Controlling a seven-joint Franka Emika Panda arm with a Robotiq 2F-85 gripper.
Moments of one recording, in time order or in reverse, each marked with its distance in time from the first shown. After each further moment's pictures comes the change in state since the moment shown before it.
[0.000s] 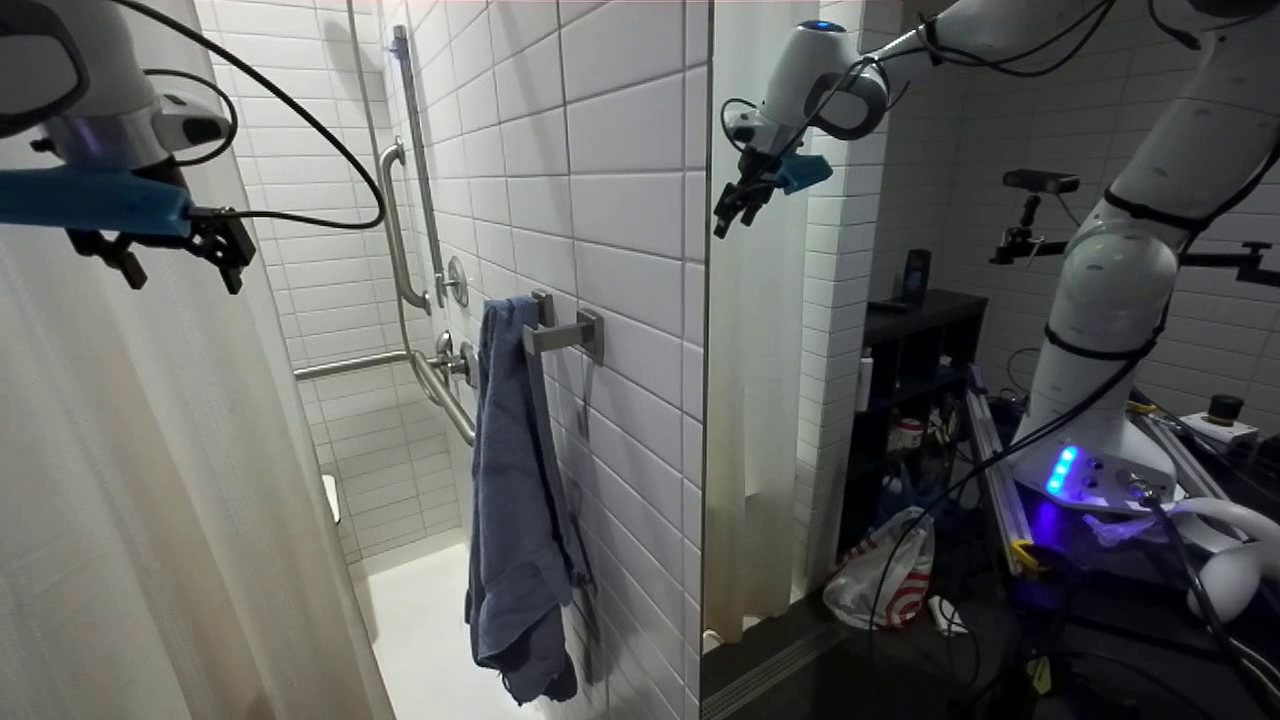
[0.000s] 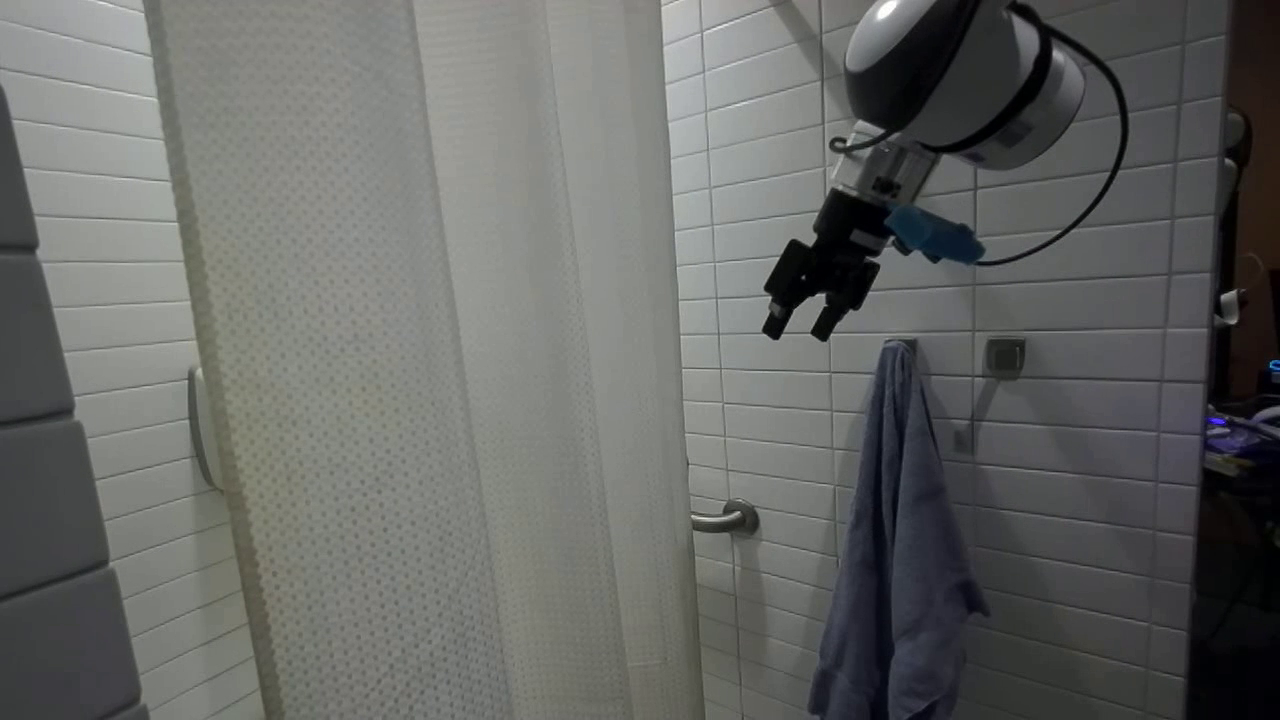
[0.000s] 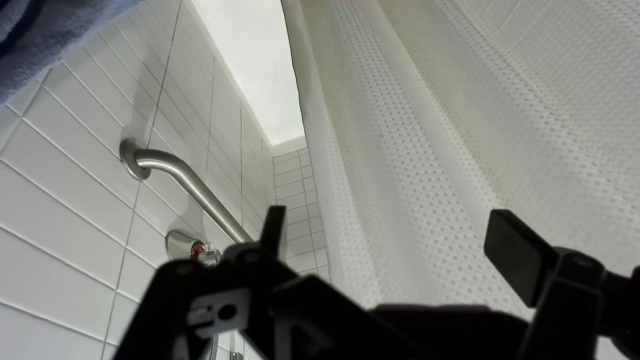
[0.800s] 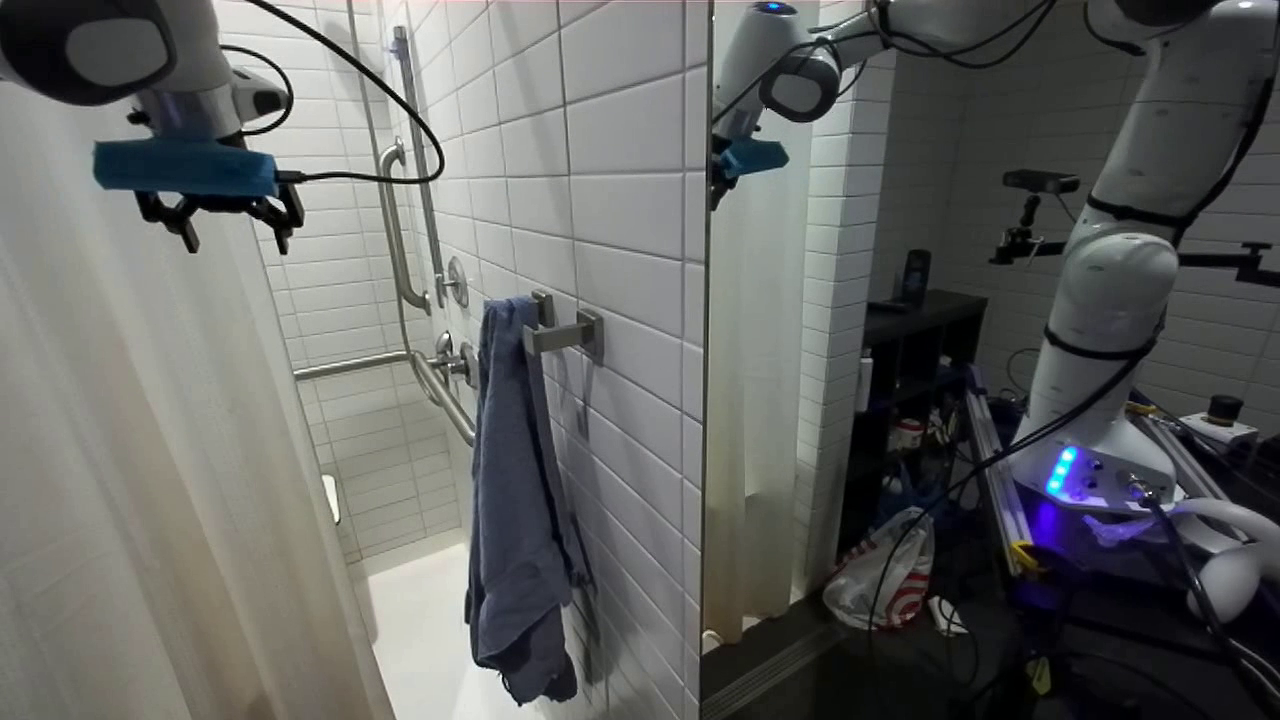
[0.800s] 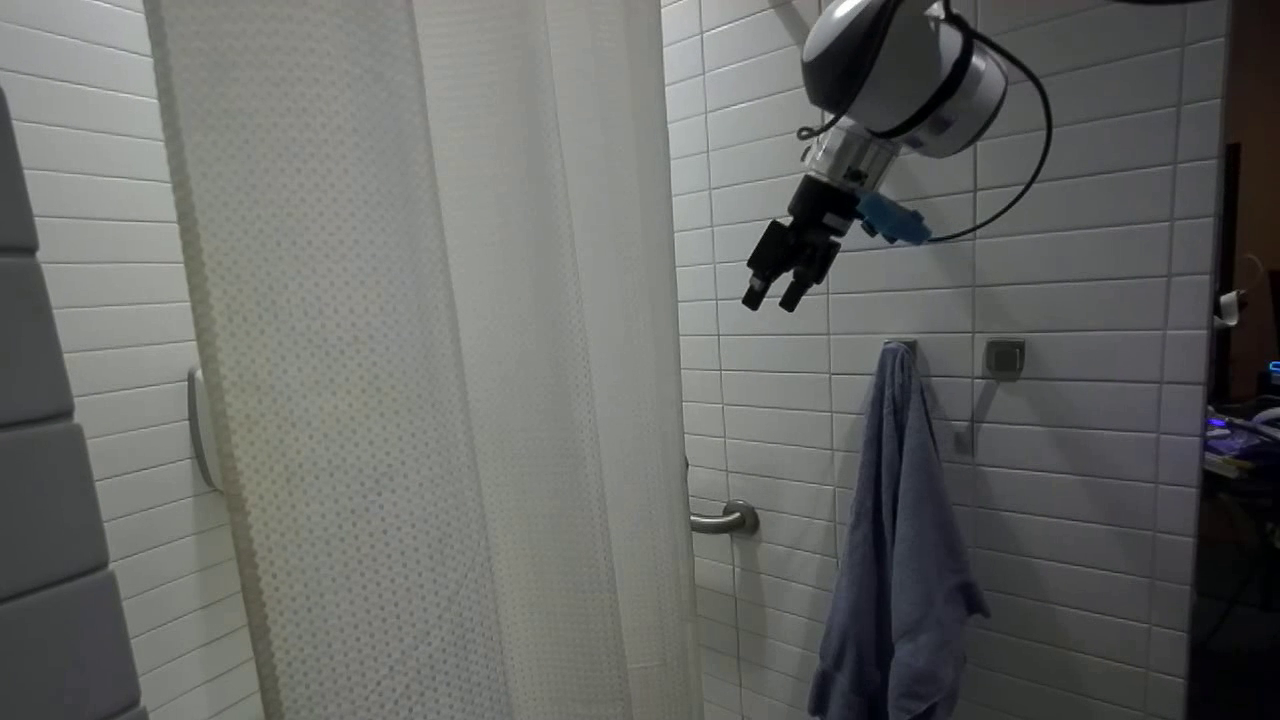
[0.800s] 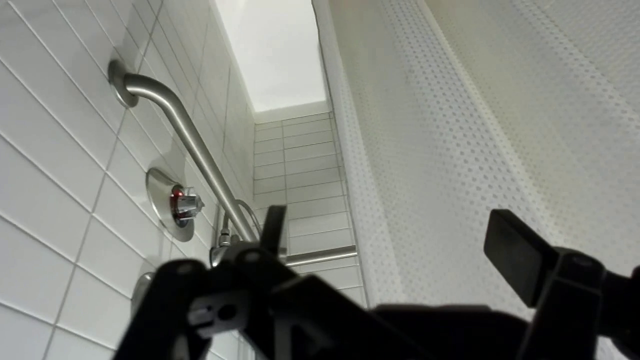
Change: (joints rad) arm -0.015 0.191 -0.042 0.274 0.116 -0.096 -0.263
